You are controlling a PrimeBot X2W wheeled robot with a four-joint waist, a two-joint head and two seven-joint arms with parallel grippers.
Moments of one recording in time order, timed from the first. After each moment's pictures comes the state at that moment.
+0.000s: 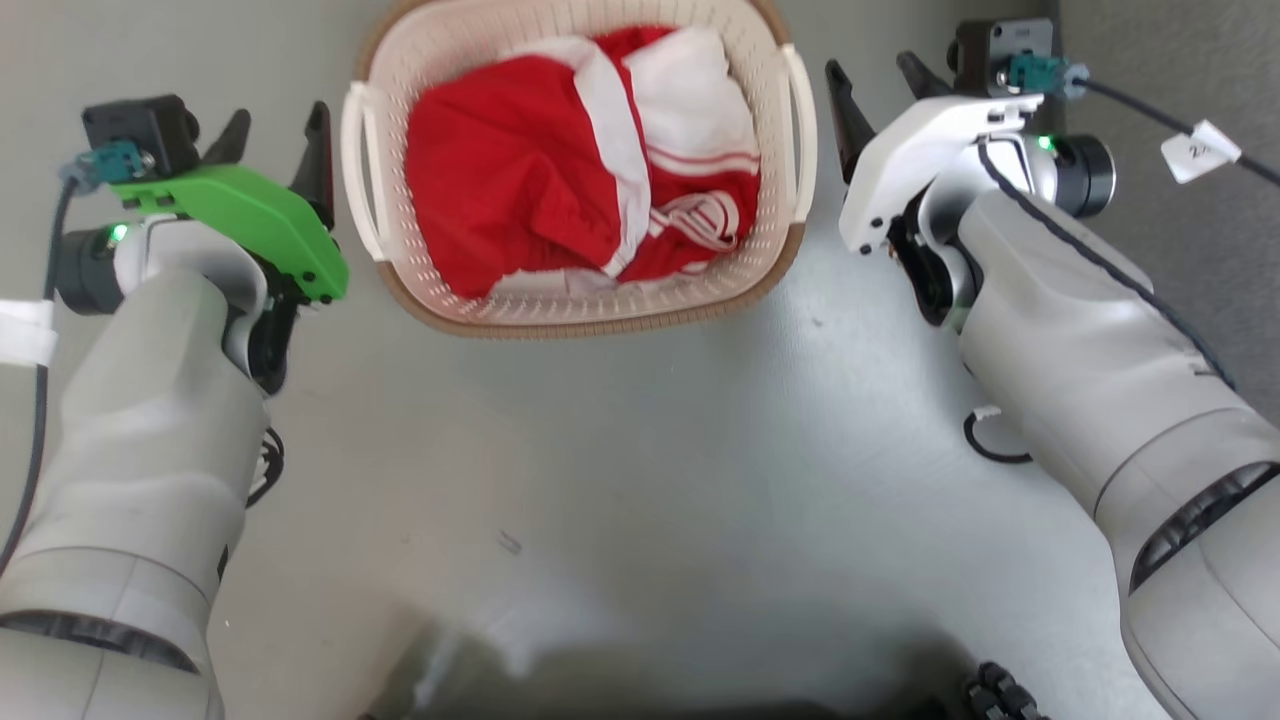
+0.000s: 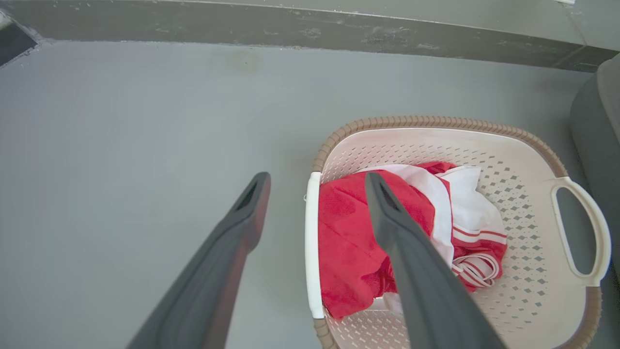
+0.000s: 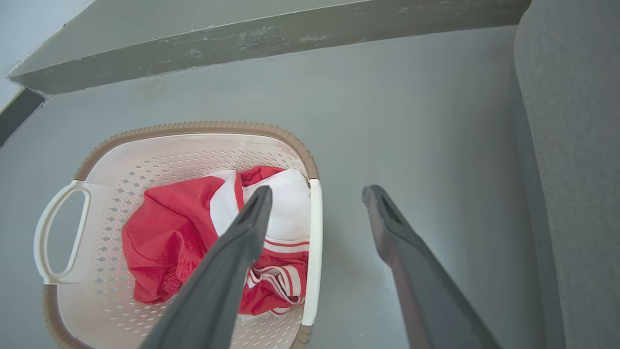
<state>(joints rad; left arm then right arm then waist) -1.02 0.11 -0.56 1.14 -0.76 -0.13 -0.24 -1.08 -0.06 0.94 1.15 0.91 -0.07 -0.24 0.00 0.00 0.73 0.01</state>
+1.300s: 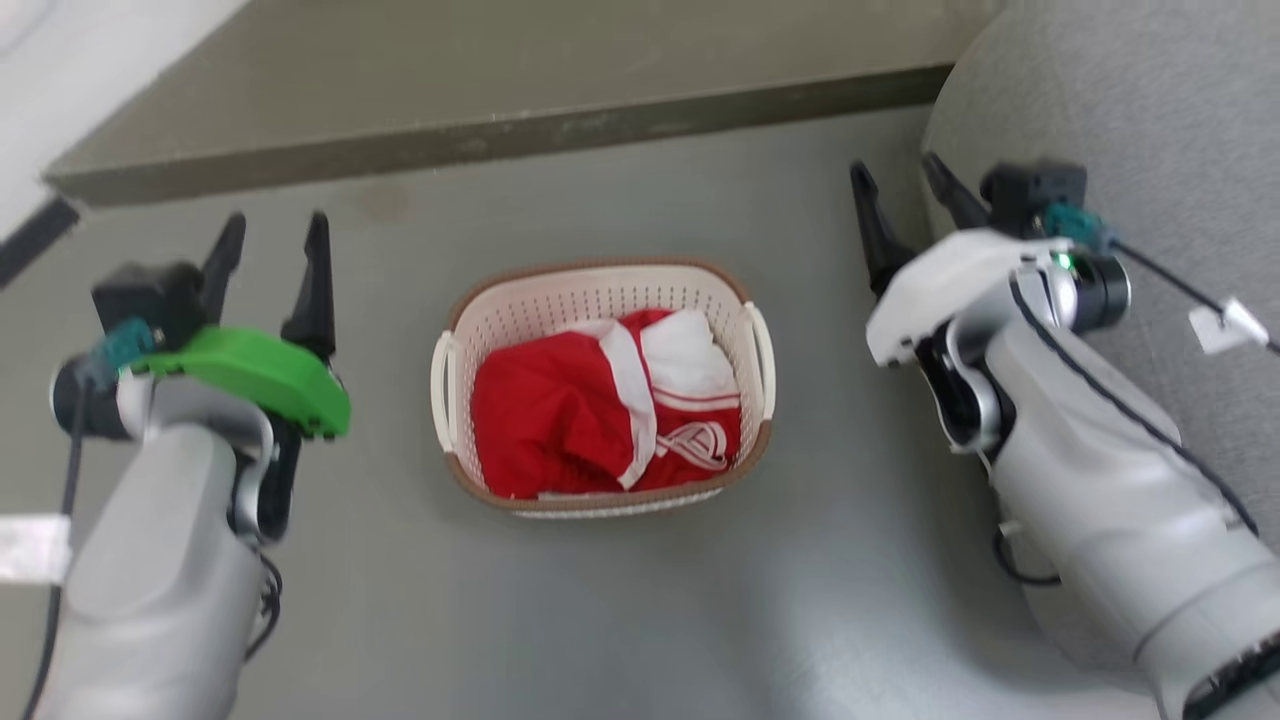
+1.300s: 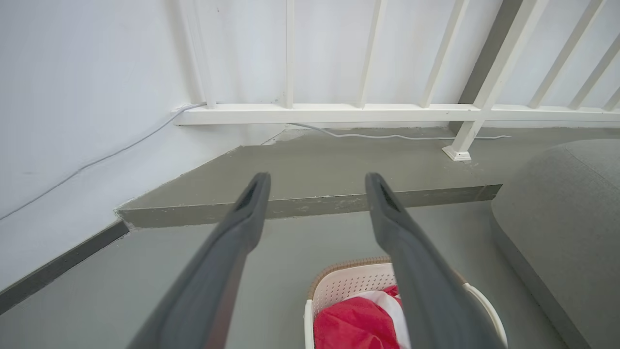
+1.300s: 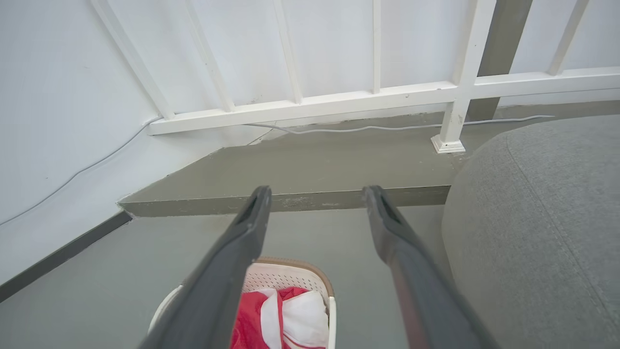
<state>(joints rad) -0.60 0.21 -0.39 0.59 -0.57 -0.03 -0.25 -0.74 -0.17 0.69 0.75 0.69 -0.12 -0.25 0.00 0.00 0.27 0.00</state>
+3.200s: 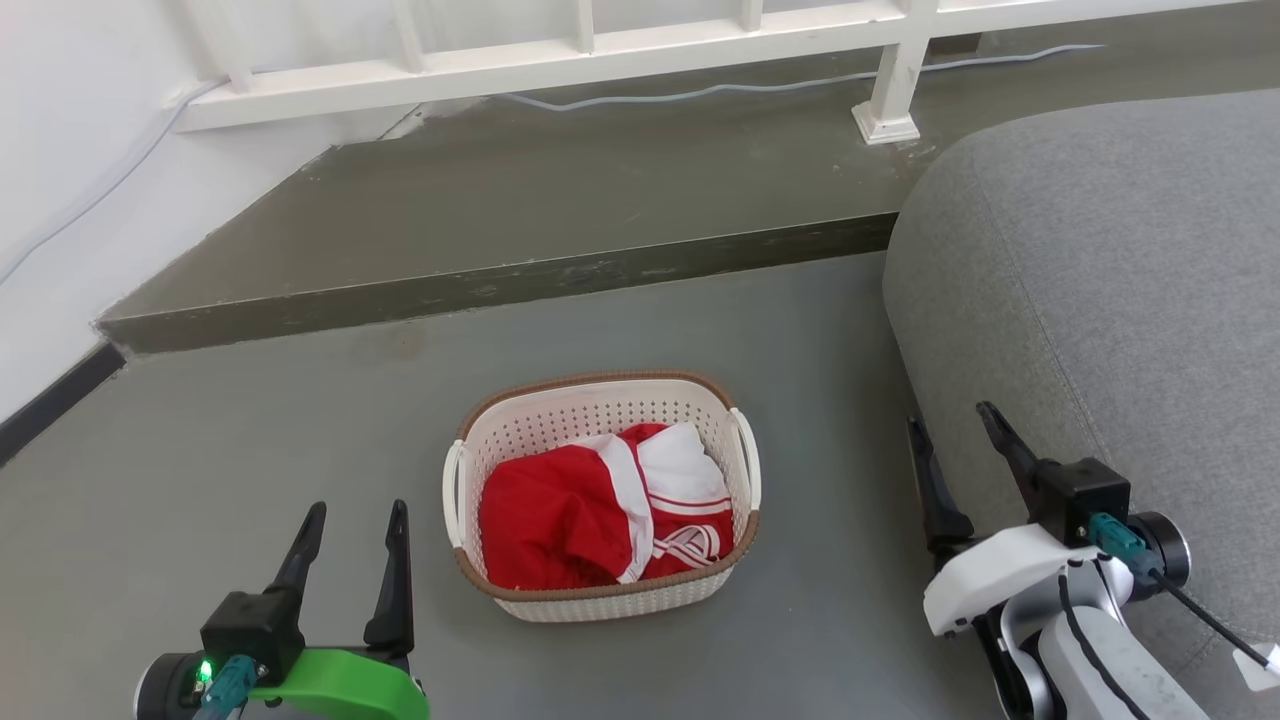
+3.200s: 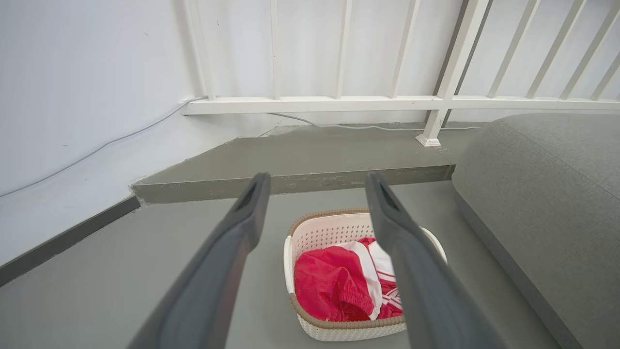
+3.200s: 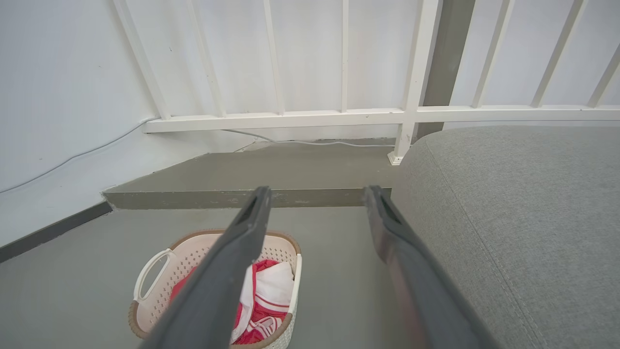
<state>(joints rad) 0.05 0.17 -0.31 0.09 -0.39 0.11 -0.25 -0.08 -0.16 0.36 0.27 0.27 -0.13 -0.25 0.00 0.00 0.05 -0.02</state>
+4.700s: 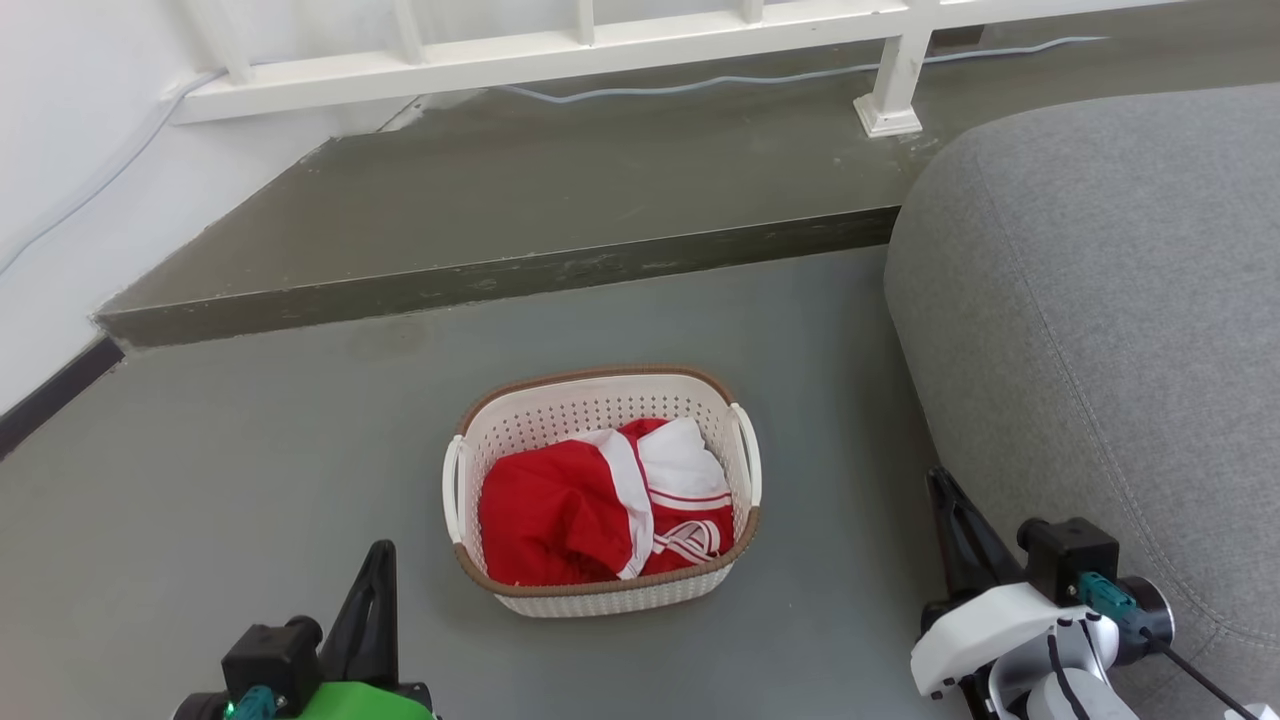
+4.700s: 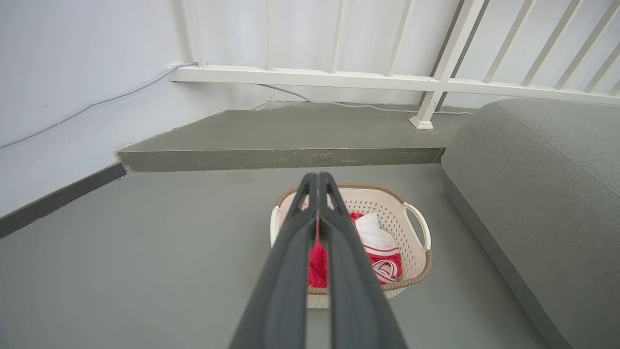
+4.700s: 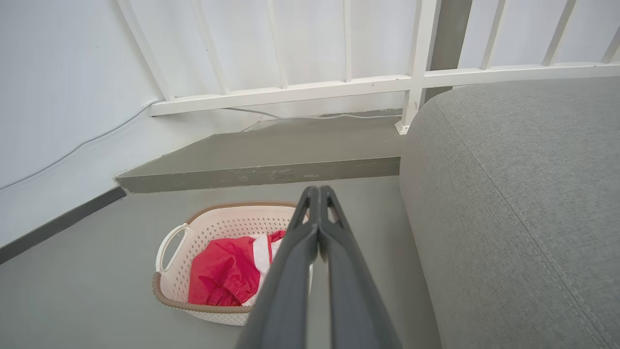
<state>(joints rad) 0.09 0.14 -0.33 0.10 -0.41 0.10 -0.25 0.03 -0.11 0.33 0.23 0.24 -0.11 -0.24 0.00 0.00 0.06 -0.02</state>
